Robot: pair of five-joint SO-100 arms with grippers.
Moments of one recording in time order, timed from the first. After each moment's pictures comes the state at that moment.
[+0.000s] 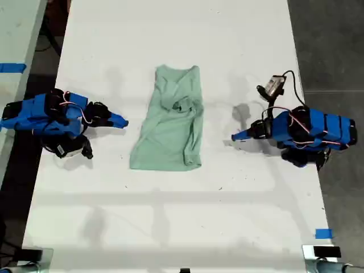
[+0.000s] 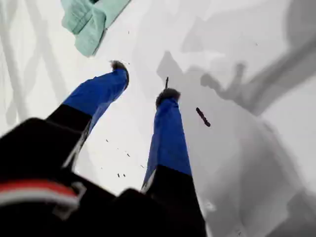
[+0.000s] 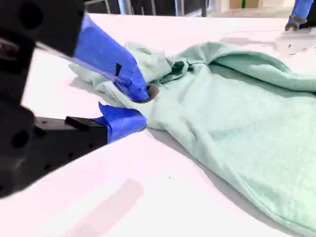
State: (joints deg) arm 0 -12.3 202.1 183.3 62.1 -0.1; arm 1 10.5 199.6 173.8 75.7 -20.7
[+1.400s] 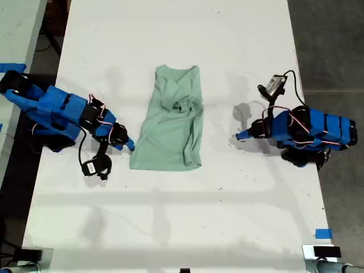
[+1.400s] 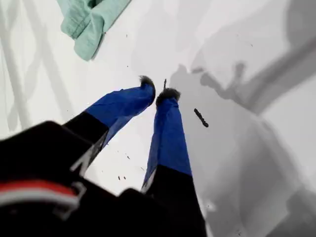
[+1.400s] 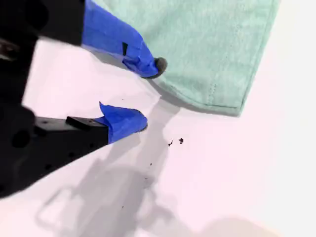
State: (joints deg) arm 0 4.7 121.5 136.3 61.9 -12.7; arm 1 11.5 199.6 173.8 75.7 -20.1
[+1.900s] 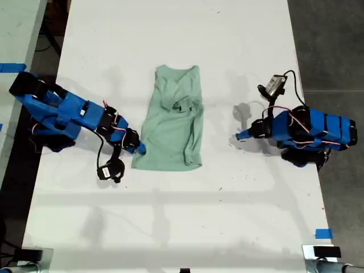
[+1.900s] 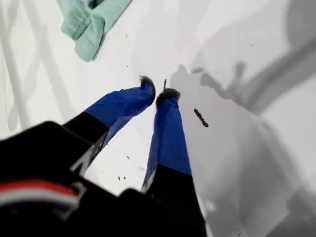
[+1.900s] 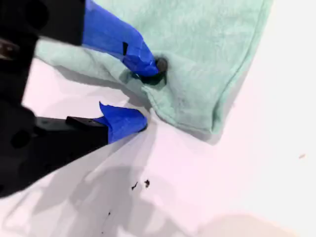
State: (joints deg) arm 0 3.3 98.9 130.3 48.4 -9.1; arm 1 11.5 199.6 173.8 75.7 -20.1
